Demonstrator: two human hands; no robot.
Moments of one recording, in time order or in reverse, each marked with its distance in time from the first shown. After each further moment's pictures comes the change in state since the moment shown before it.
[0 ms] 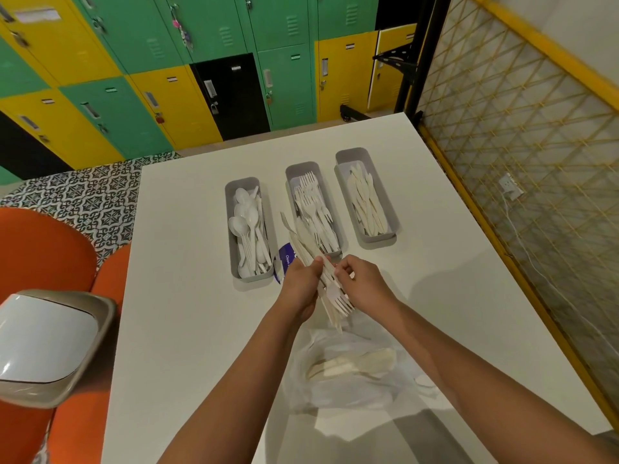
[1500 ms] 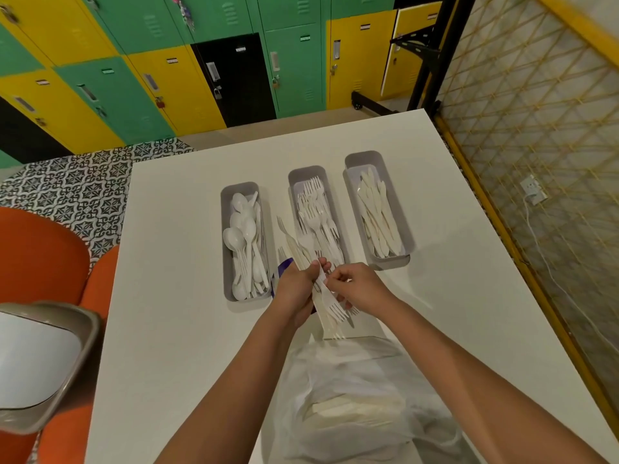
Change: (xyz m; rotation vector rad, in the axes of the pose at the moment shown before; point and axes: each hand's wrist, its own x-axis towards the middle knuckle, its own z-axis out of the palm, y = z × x) left_hand 0.058 0.021 0.001 -0.121 0.068 -0.160; right_hand 0.076 0.005 -0.003 0.094 -0.246 0.079
